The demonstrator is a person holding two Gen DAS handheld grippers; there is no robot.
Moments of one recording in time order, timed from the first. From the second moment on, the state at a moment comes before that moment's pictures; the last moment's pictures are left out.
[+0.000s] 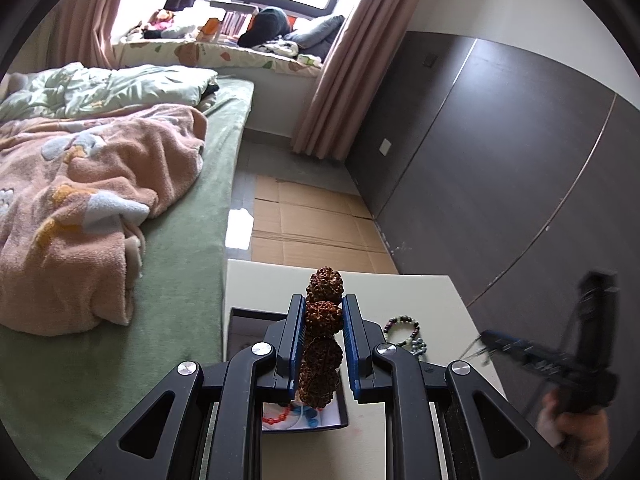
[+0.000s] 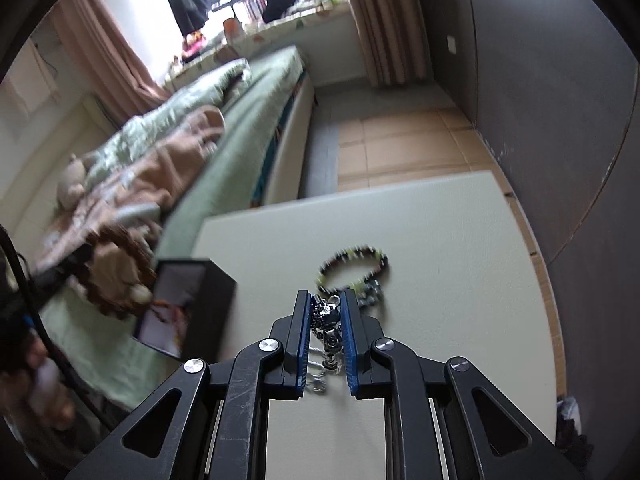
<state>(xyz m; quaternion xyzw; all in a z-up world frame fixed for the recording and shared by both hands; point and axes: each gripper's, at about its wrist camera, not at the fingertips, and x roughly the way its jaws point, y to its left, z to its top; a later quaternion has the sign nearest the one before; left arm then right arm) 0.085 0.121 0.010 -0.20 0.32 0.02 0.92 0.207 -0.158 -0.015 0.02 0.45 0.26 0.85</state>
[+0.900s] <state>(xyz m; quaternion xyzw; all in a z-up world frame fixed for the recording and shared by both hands) 0.082 0.165 -0.003 -0.28 0.32 0.02 0.90 0.144 -0.063 0.219 -0.03 0.28 0.31 0.91</state>
